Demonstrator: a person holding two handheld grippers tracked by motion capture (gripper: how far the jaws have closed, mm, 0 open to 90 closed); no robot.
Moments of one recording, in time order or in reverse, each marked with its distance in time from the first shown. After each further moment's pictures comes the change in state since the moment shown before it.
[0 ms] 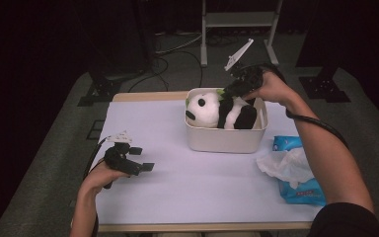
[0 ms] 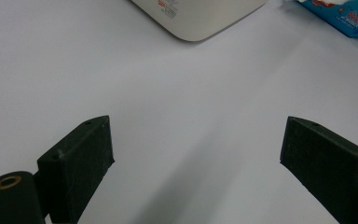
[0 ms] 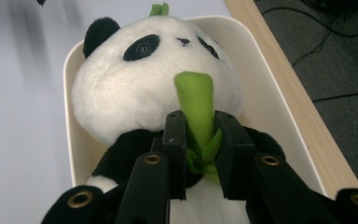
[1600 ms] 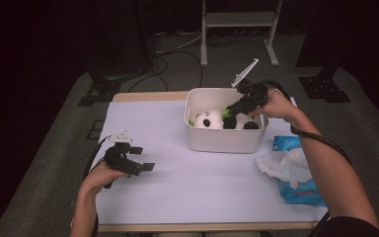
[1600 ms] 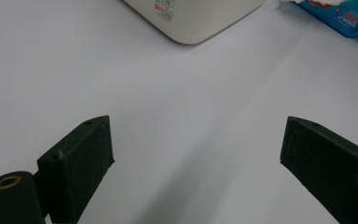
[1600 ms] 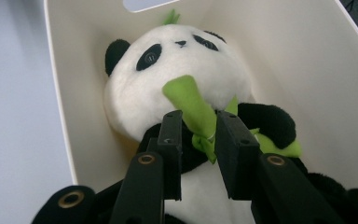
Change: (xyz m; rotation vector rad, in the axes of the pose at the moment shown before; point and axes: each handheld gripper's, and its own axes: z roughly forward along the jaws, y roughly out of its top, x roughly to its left) left arm -0.002 0.002 0.000 -0.001 -0.001 0.010; right arm 0.007 -0.047 0.025 0.059 0.059 0.111
